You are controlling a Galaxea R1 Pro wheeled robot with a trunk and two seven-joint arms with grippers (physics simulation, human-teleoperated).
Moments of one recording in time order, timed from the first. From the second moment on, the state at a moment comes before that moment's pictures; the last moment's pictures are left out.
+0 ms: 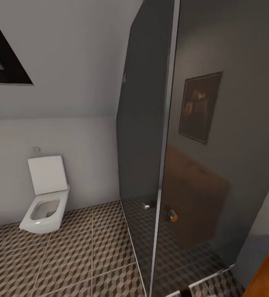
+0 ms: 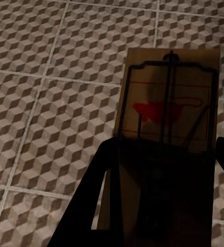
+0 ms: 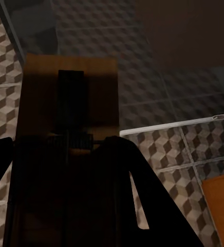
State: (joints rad) left arm -0.26 0.05 -0.51 0.07 0.93 -0.62 0.02; right arm -0.38 -0.03 -0.17 0.06 0.33 -0.56 -0.08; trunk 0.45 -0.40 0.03
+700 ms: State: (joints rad) left arm -0.26 0.05 -0.51 0.07 0.93 -0.62 0.02; right arm -0.38 -0.03 -0.17 0.06 0.33 -0.56 -0.08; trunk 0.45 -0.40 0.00
